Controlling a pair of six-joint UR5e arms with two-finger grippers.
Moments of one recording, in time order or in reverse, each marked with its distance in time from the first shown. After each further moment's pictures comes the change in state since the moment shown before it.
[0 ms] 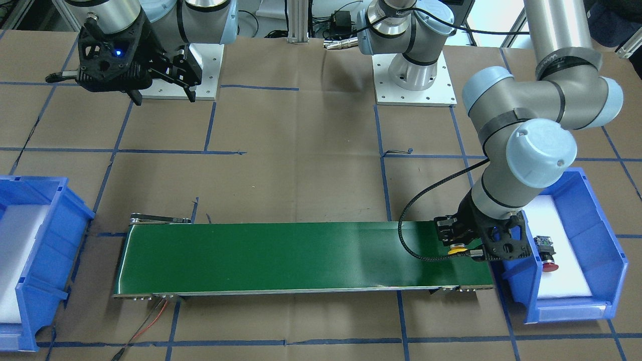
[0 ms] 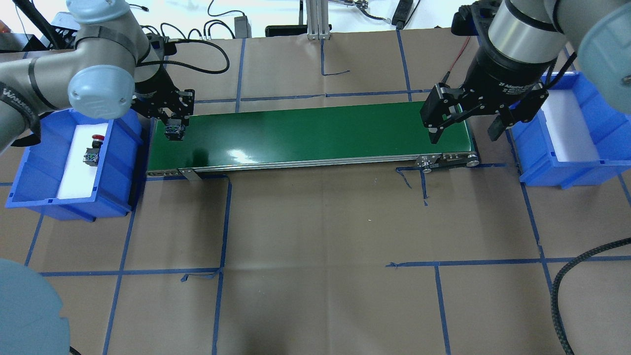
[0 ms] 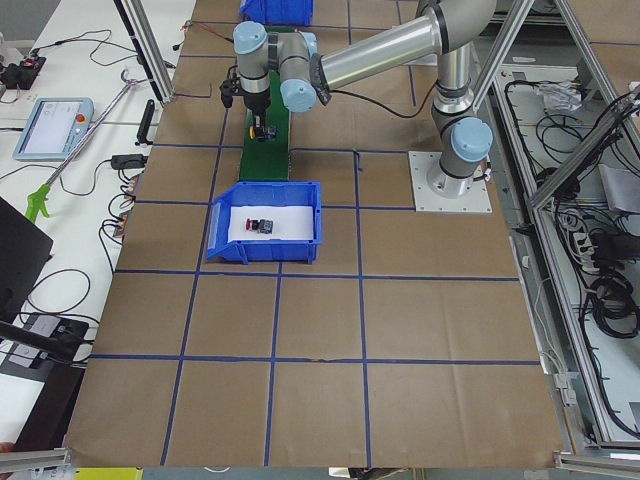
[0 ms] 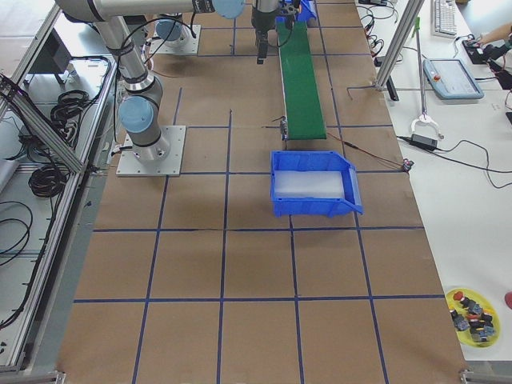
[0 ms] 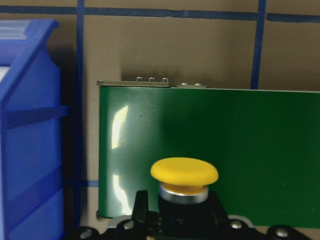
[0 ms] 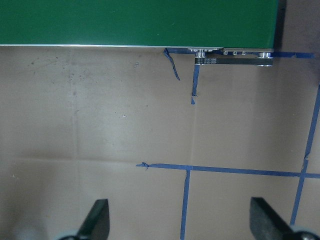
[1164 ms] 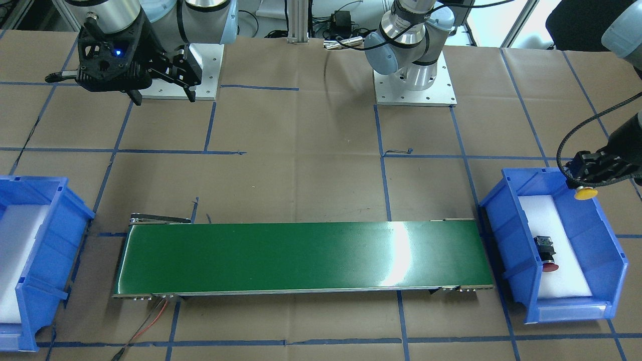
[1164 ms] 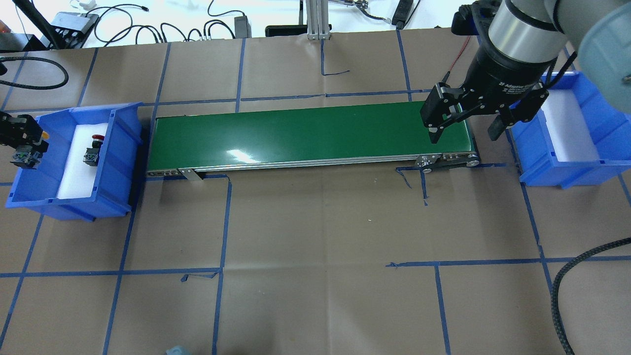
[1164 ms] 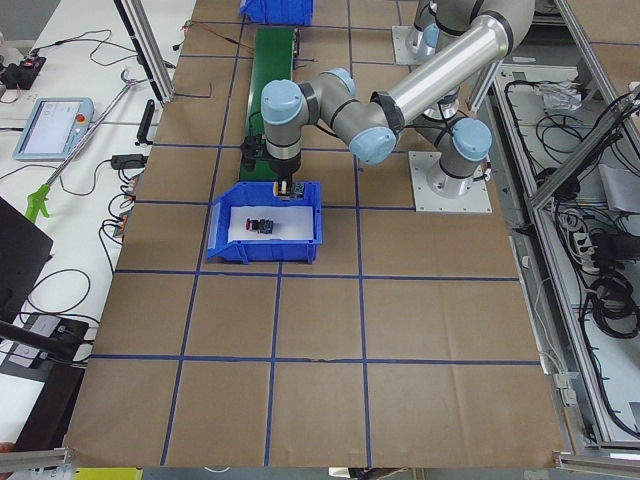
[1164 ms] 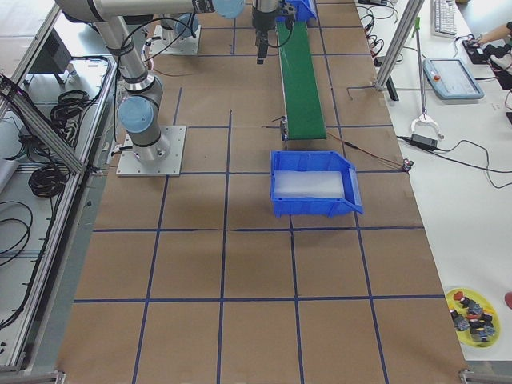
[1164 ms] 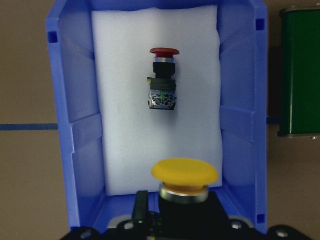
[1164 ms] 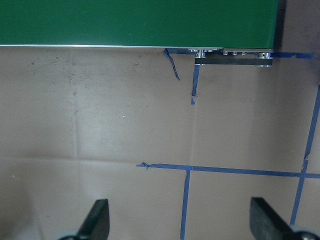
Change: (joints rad) left arm 0.492 0.189 -0.021 -0.176 -0.083 0.555; right arm 0.000 0.000 -0.001 0.000 0.000 0.000
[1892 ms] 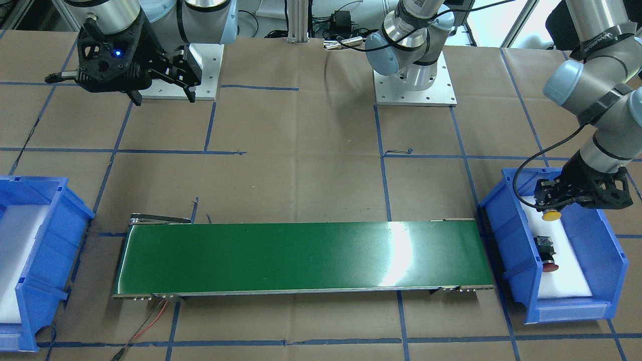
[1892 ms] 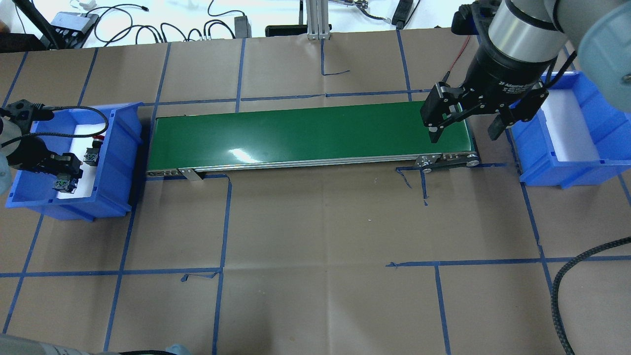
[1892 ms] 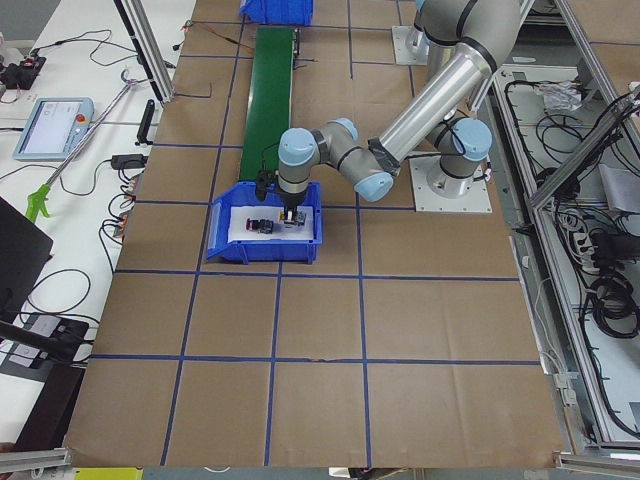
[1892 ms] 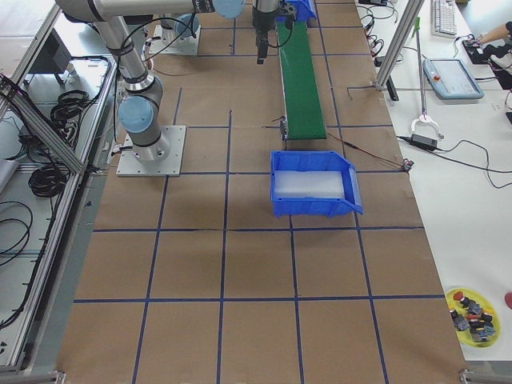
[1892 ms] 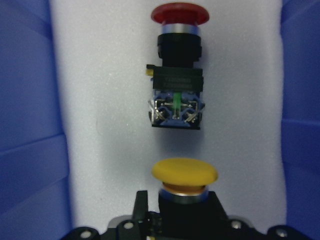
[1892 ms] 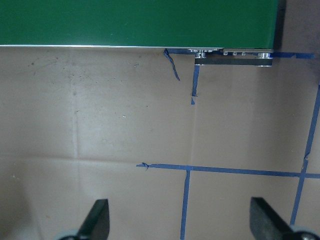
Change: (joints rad) left arm 0.041 -0.031 -0.264 0.376 -0.009 0.083; right arm 0.000 0.001 -0.001 0.000 0.000 0.001
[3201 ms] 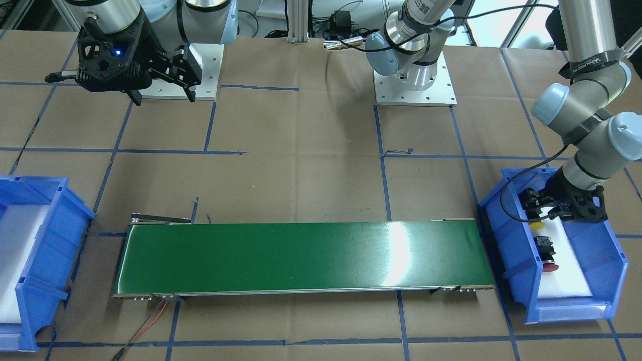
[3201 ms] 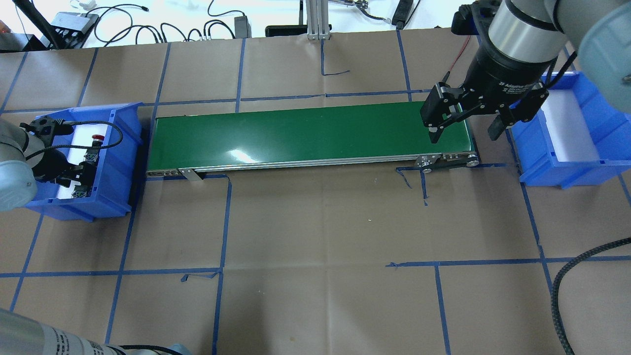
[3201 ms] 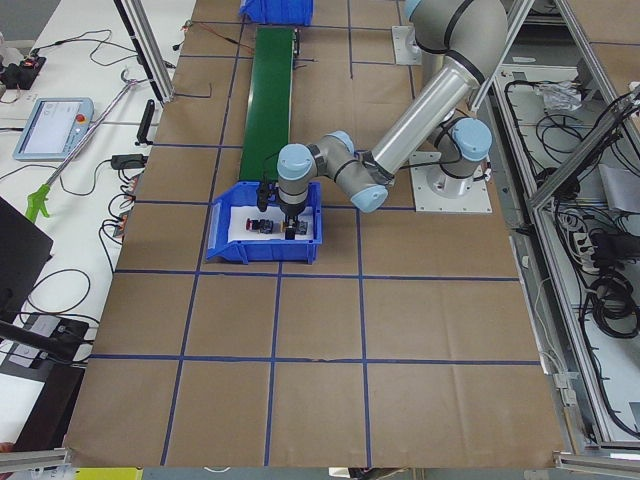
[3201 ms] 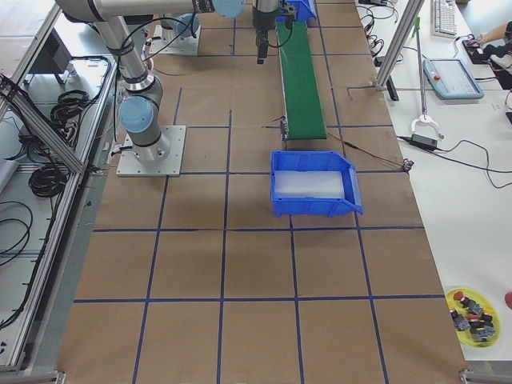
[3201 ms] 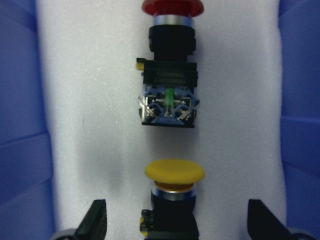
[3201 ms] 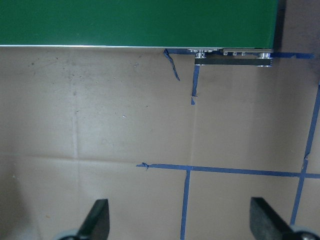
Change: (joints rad) left arm 0.001 -0.131 -0.058 0.147 -0.006 -0.002; right arm 0.000 -0.001 0.000 0.000 0.000 0.000
